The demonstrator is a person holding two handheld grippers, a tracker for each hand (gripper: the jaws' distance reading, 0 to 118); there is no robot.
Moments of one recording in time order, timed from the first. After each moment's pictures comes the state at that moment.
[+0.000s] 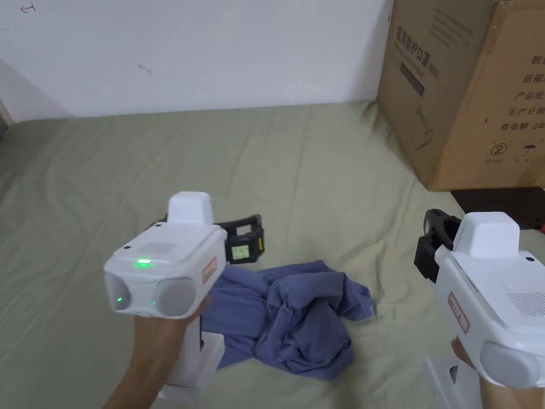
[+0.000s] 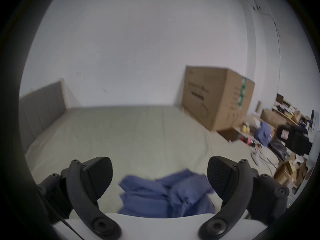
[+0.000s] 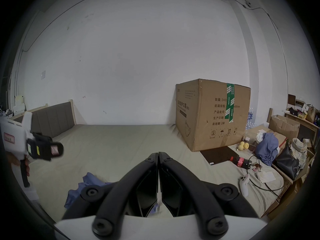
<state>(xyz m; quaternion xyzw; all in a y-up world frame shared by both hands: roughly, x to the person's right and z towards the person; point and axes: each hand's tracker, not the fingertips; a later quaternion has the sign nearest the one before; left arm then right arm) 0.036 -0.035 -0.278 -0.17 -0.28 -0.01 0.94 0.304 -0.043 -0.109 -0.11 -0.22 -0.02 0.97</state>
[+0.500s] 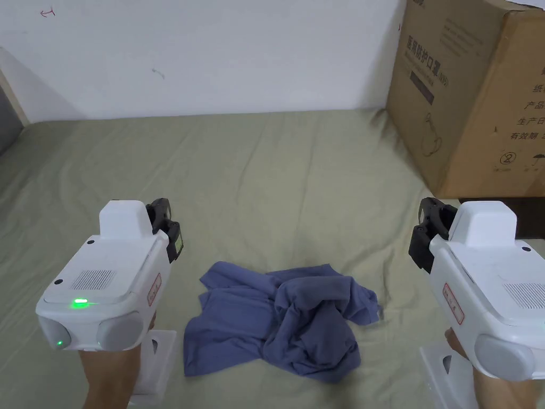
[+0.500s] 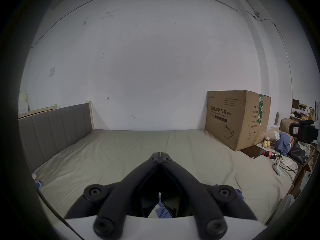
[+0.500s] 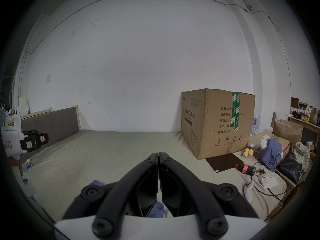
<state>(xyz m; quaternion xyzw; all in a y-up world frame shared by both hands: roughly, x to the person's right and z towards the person) -0.028 -0.043 -0.271 -0.09 -0.20 -0.02 0.97 0.290 -0.028 -0.115 -0.08 -0.20 -0.01 0.98</state>
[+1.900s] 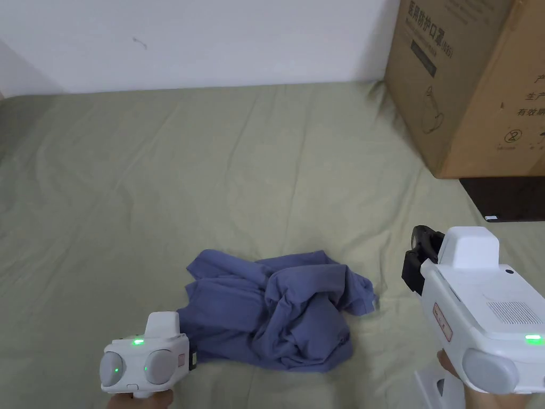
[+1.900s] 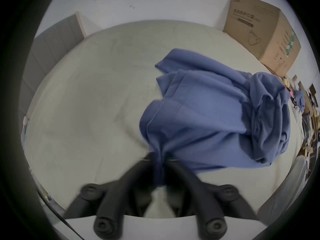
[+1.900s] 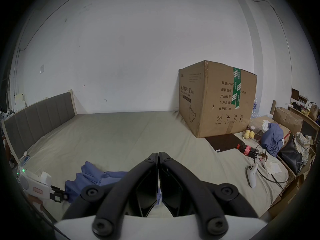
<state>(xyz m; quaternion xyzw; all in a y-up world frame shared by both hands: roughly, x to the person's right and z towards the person) -0.004 -0.243 -0.310 -0.49 -0.16 -0.10 0.85 0.315 -0.088 -0.141 -0.17 -0.21 -0.03 0.96</state>
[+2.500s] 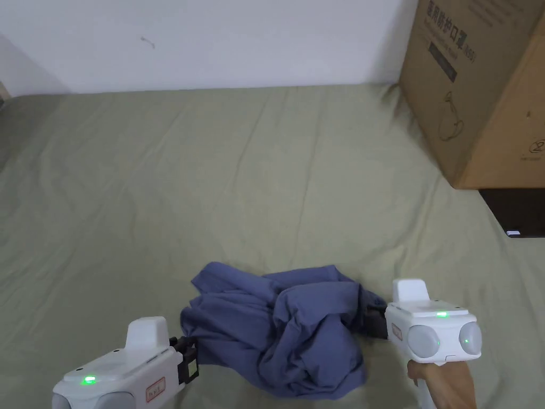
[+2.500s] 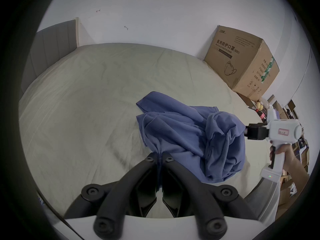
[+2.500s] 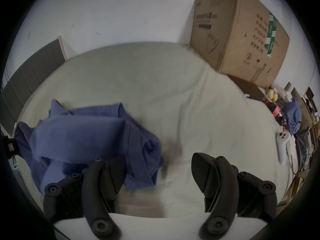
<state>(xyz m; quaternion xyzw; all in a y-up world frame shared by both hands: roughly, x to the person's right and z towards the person) -0.027 -0.181 -0.299 -0.43 -0.24 0.01 0.87 0.355 -0.256 -0.254 -0.45 -0.16 -0.06 0.88</state>
